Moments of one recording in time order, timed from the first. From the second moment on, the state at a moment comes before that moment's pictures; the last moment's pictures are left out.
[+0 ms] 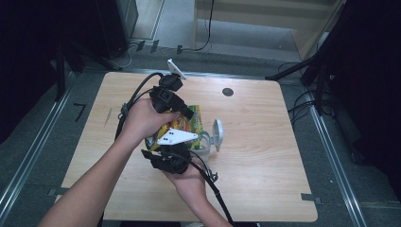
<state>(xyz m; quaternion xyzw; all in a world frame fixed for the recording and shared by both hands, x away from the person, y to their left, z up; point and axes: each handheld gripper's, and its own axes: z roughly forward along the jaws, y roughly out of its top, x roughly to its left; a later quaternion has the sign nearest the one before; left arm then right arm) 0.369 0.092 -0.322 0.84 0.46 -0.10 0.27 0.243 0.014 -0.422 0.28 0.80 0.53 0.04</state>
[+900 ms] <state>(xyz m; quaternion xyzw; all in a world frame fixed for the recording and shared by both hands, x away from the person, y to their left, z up) 0.368 0.089 -0.320 0.84 0.46 -0.09 0.27 0.243 0.014 -0.421 0.28 0.79 0.54 0.04</state>
